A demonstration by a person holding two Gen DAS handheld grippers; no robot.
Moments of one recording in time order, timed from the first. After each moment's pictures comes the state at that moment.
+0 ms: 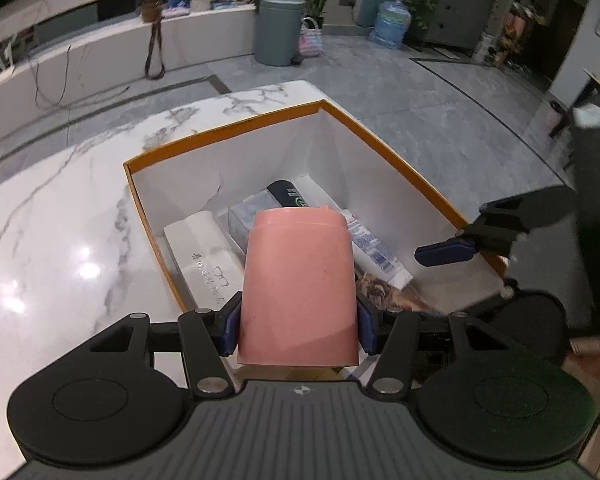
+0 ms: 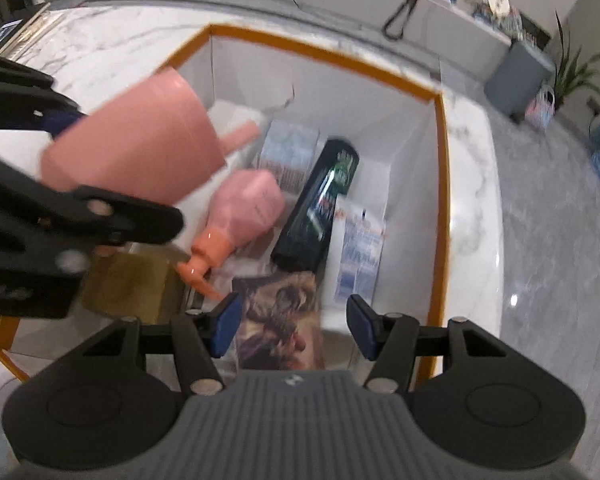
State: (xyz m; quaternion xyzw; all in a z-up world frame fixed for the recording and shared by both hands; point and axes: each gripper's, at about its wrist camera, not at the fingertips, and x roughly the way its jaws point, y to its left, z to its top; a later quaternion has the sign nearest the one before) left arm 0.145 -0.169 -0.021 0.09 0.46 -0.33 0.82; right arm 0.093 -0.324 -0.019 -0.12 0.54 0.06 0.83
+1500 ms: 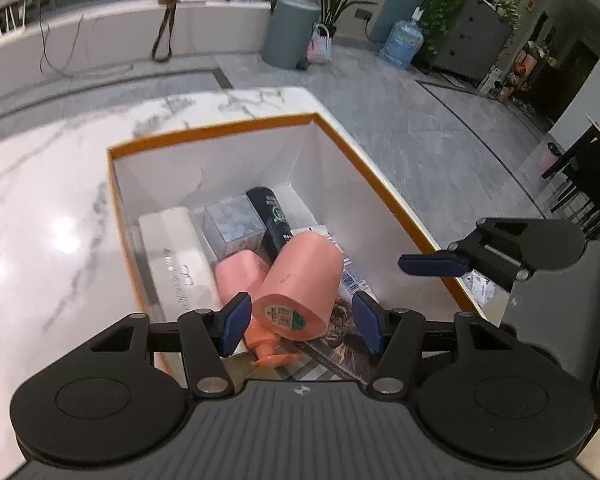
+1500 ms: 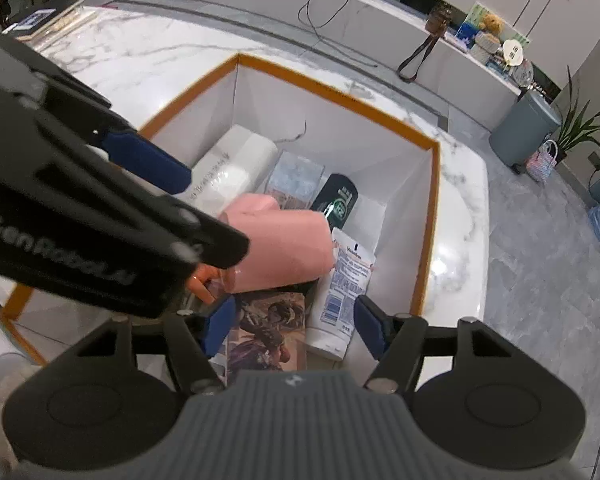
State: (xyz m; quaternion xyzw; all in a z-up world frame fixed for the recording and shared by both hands) left arm 0.135 -0.173 -0.008 0.03 0.47 -0.32 0.82; right arm 0.079 -0.326 -0.001 -0.17 0.50 0.08 0.85
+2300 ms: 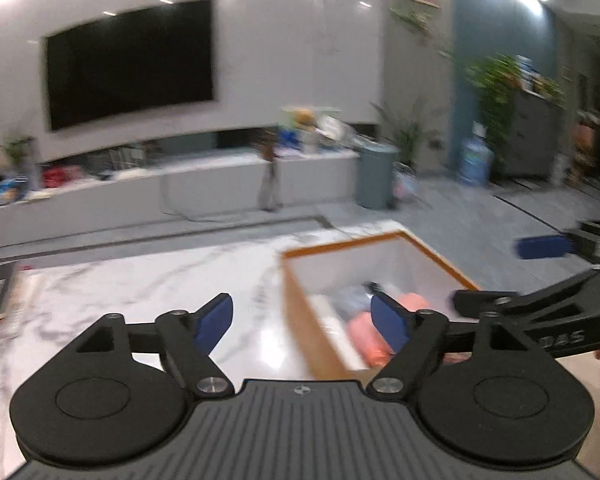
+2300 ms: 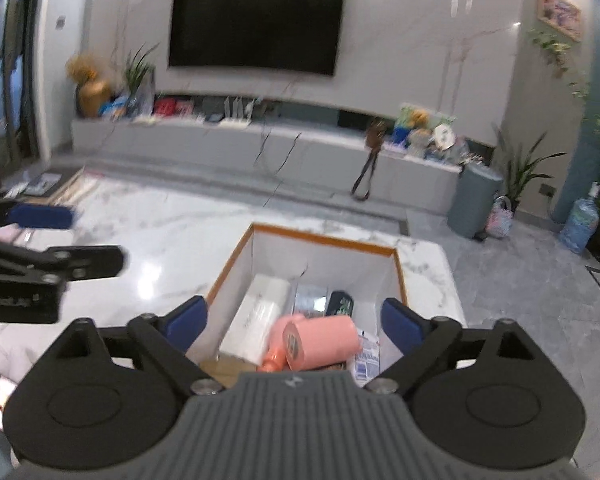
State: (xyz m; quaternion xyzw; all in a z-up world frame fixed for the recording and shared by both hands) left arm 0.005 -0.083 0.047 0.05 0.23 -0.17 0.96; right arm -0.028 -0.290 0.072 -0.05 0.28 0.02 0.96
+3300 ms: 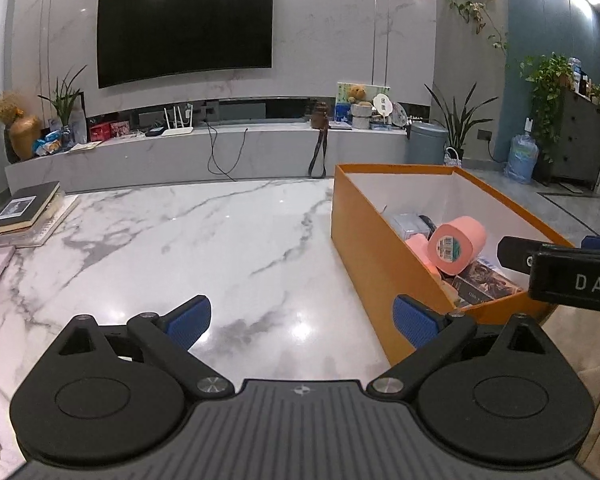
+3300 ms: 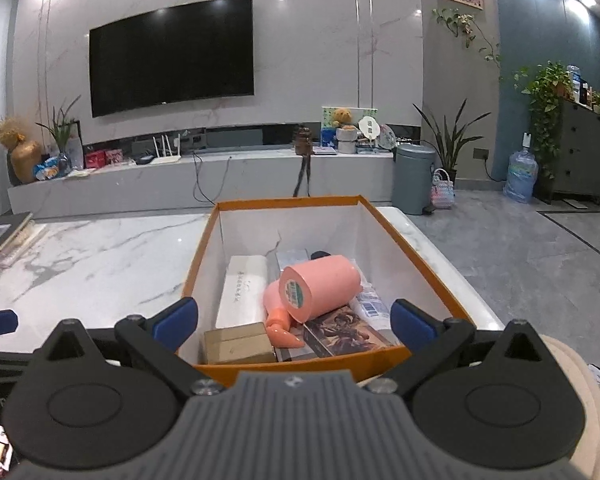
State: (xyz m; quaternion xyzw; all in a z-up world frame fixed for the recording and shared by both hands) left arm -0.025 -0.061 -0.048 0.03 0.27 -0.11 0.96; right arm -0.067 -0.256 -0.008 0.03 0.24 -0.09 0.97
